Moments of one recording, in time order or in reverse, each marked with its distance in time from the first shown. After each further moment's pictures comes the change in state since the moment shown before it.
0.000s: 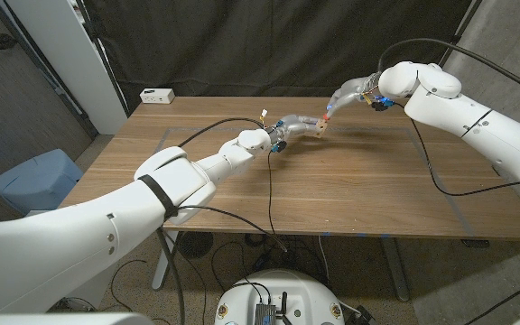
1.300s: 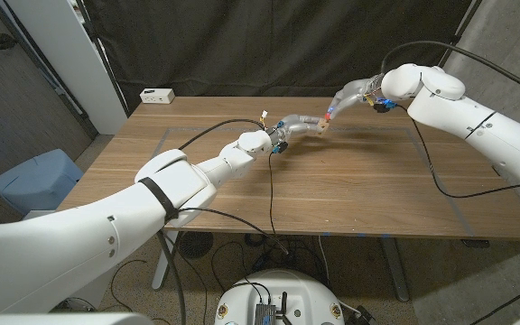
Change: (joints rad) left arm 0.013 -0.003 -0.010 -0.001 0.001 -0.040 0.001; left_hand -0.001 0.001 0.004 0.001 0.000 0.009 -0.009 0.003 0.000 0.000 0.000 0.000 -0.005 0.000 0.000 0.000 0.000 0.005 -0.005 0.000 0.002; right arm -0.018 -0.011 0.009 0.001 0.029 0.006 -0.024; right_hand 0.070 -0.017 0.029 0.001 -0.012 0.068 -0.014 0.000 0.000 0.018 -0.018 0.007 -0.002 0.016 -0.016 0.008 -0.005 0.025 -0.003 0.005 0.000
